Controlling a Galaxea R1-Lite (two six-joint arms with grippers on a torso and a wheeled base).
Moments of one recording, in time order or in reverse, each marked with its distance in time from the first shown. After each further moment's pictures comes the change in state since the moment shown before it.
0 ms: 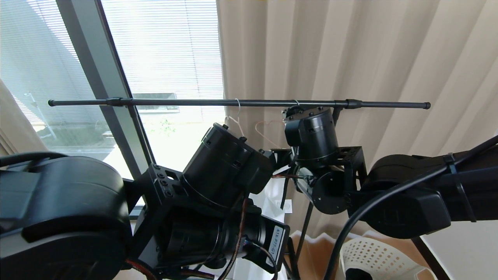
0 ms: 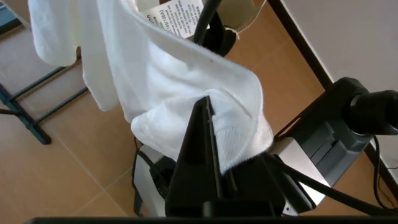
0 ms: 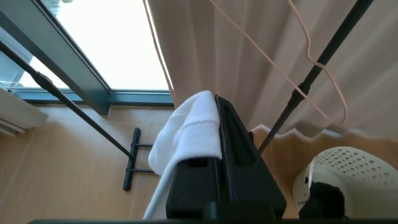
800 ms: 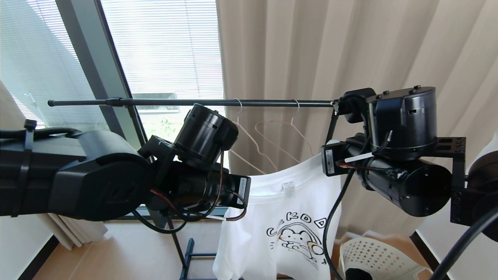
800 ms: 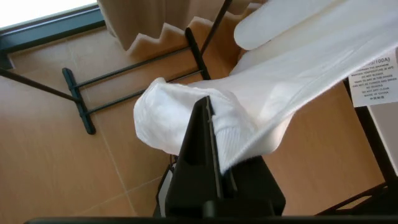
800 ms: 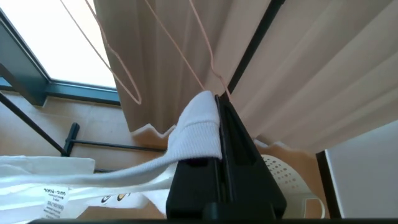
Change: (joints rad) left arm 0.215 0.083 -0.077 -0.007 0.125 0.029; right arm -0.098 -0.267 0.211 0.018 -0.016 -0.281
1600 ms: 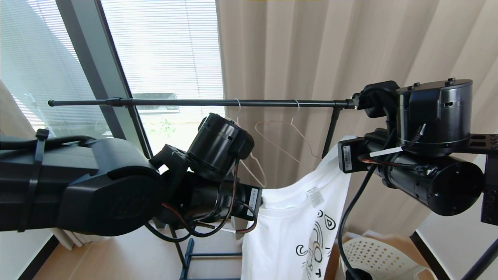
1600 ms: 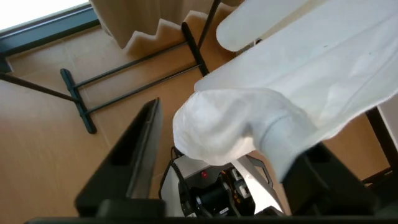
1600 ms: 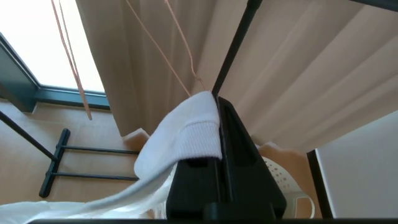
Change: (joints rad) left arm -0.060 0.008 0.012 0.001 0.025 -0.001; right arm -0.036 -0.067 0.035 0.000 0.000 -0.034
